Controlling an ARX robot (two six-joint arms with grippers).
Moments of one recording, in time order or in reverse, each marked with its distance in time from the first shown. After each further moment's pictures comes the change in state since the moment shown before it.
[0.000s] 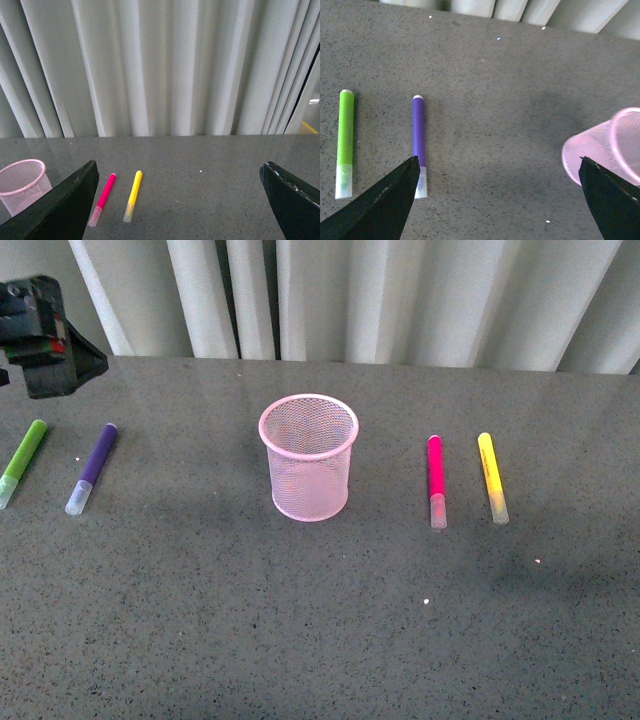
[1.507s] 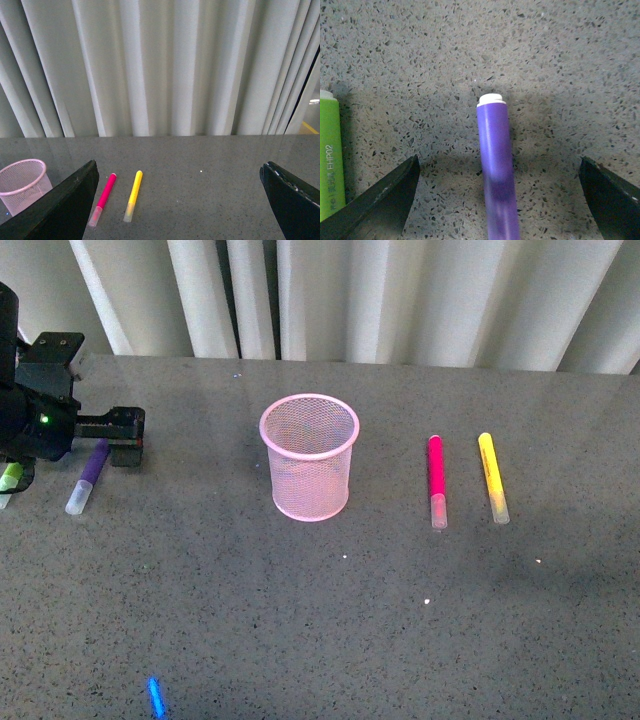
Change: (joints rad) left arm 0.064 0.677 0.507 -0.083 -0.110 0.183; right arm 0.000 0.000 0.000 0.000 0.000 0.000
